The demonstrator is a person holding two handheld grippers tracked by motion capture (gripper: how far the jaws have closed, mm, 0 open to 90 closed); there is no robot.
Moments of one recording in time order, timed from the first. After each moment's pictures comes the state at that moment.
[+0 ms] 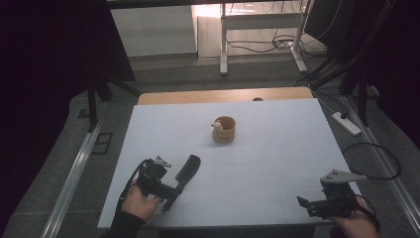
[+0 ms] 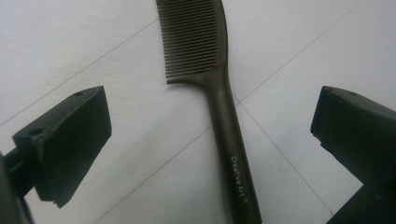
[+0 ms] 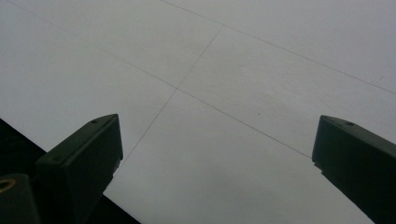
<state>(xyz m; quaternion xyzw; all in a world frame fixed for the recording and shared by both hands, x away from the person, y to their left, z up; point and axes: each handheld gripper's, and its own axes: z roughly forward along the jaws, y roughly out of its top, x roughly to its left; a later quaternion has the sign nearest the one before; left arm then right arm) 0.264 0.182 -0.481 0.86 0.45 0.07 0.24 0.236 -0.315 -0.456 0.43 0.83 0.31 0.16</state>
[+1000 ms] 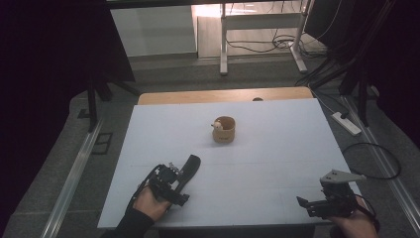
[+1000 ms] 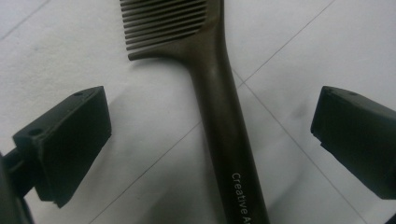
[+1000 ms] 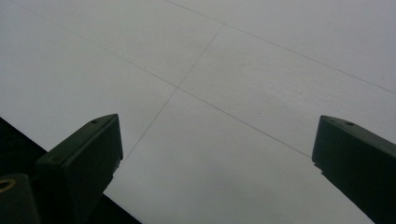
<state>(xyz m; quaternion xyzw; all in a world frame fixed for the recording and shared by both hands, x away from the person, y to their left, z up) 0.277 0.158 -0.519 0.89 0.43 0.03 0.17 0.236 -0.314 -0.456 0.43 0.83 0.31 0.16</state>
